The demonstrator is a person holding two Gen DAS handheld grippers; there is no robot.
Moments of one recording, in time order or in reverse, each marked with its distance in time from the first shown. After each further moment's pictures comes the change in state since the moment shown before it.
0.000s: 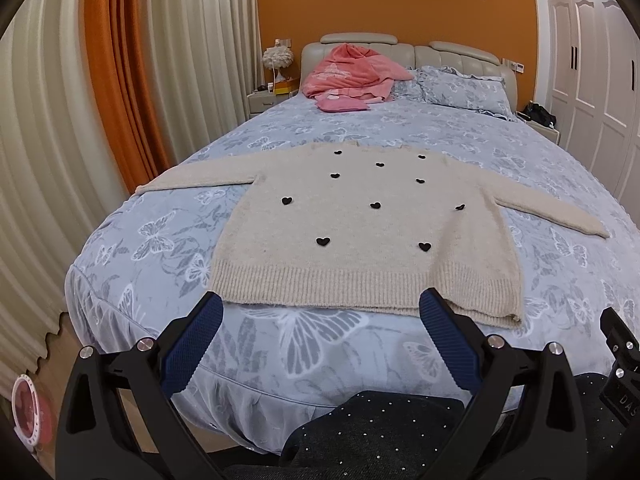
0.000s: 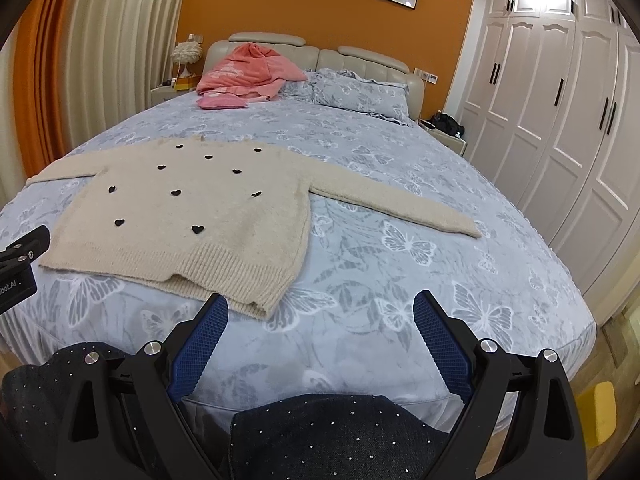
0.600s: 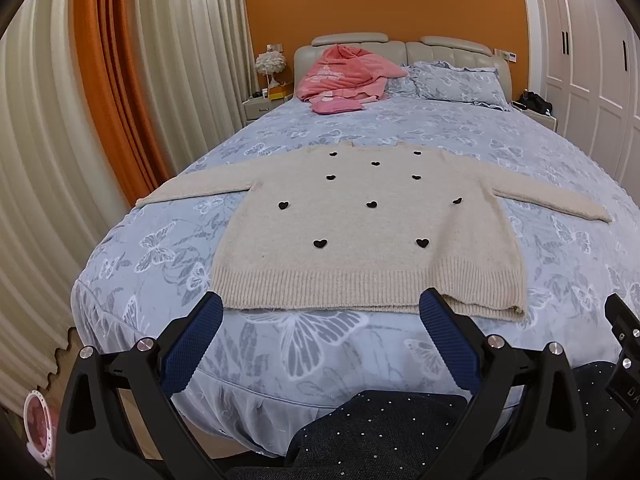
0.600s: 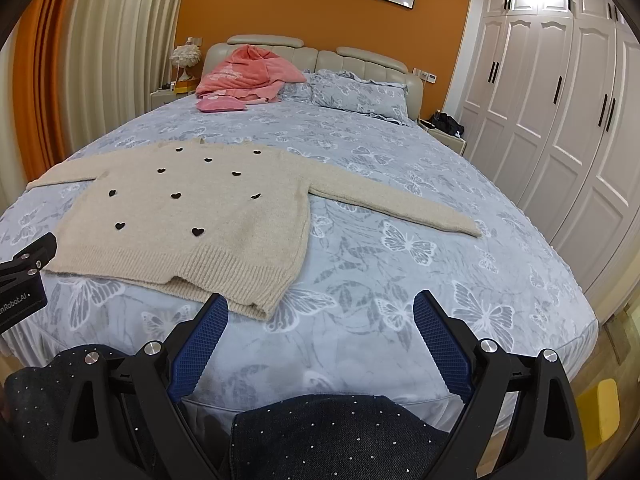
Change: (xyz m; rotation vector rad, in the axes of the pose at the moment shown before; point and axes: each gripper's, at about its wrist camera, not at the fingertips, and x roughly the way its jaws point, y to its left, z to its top) left arm -0.001 -0.012 -0.002 0.056 -0.011 0.019; right arm -0.001 -0.001 -0.001 0.005 -0.009 0.002
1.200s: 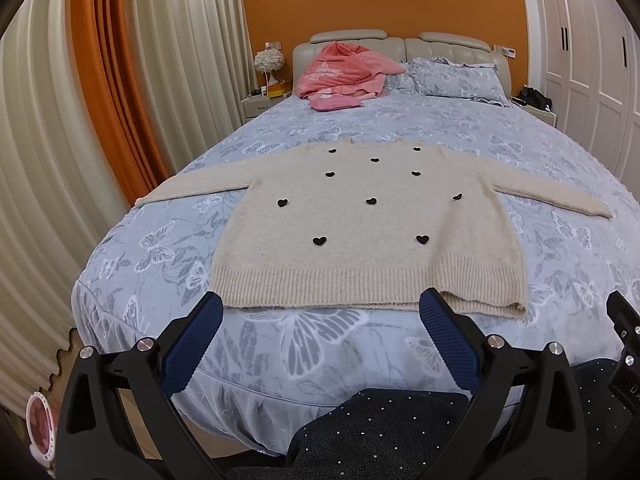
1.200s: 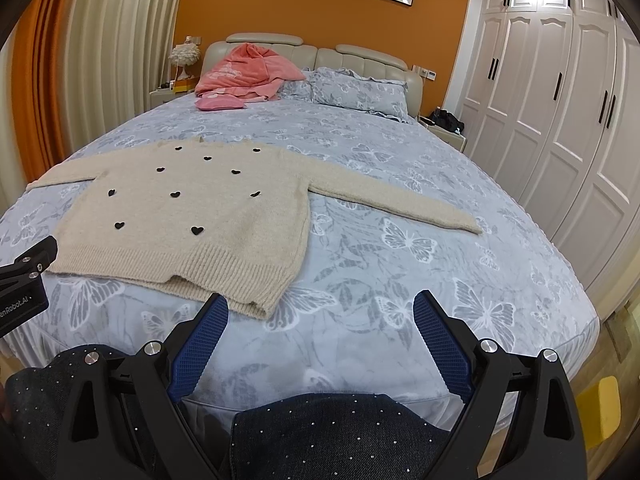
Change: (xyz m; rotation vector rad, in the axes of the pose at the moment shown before) left arm 0.000 -0.002 -0.001 0.001 0.002 0.001; right arm -0.001 -0.001 -0.001 0.004 0.003 0.002
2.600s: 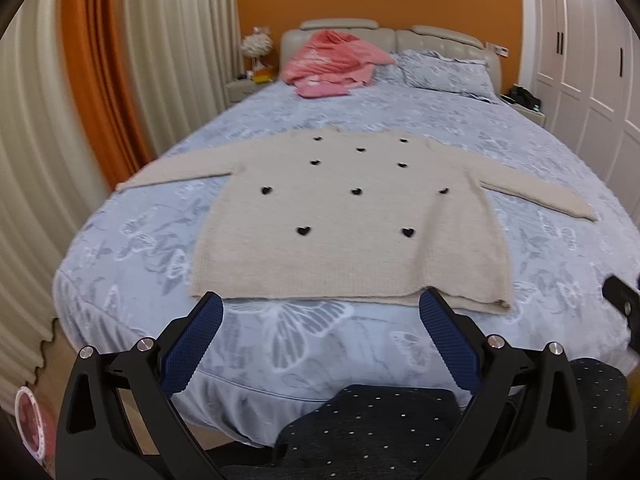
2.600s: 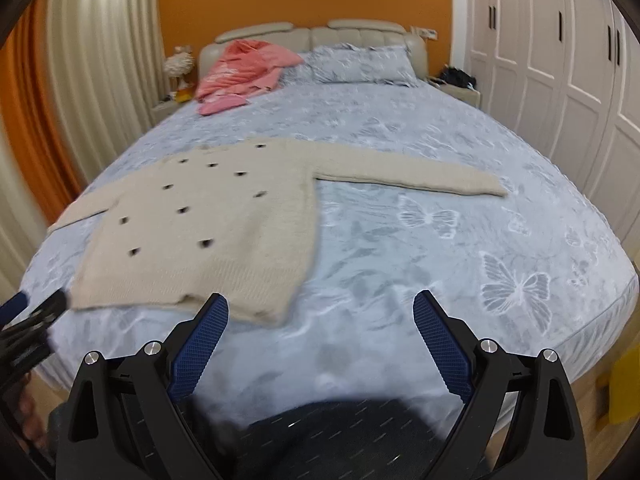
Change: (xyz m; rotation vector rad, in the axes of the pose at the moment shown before) left arm 0.005 0.003 -0.002 -0.028 0.059 -0.095; right arm 0.025 -0.050 0.017 0.156 0.097 0.132
